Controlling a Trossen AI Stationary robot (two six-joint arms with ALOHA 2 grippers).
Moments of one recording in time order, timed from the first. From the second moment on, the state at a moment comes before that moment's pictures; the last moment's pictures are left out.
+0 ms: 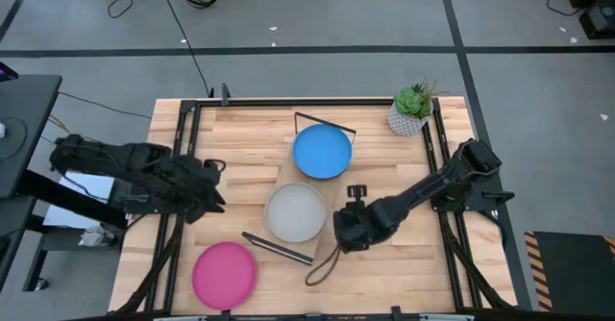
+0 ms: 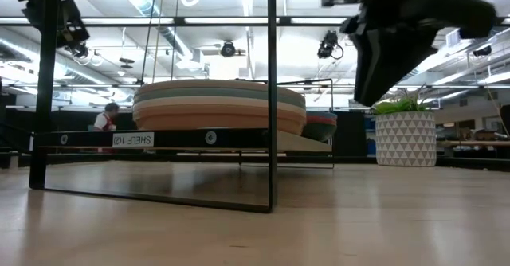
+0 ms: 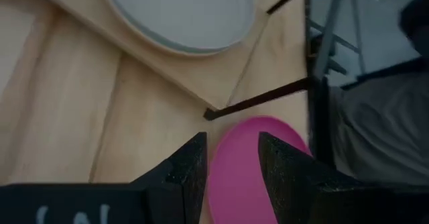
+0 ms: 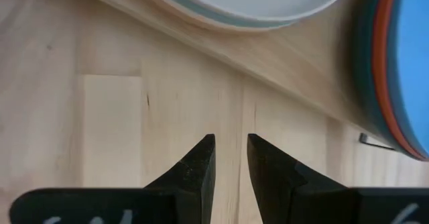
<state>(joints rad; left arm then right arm) -0.20 0.67 0.73 -0.82 0.18 -0.55 0.46 1.80 1.31 -0.95 0.46 0.37</state>
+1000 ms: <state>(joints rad) -0.80 1.27 0.73 -0.70 -0.04 -1.16 0.50 1.64 1.19 -0.78 0.60 0.27</state>
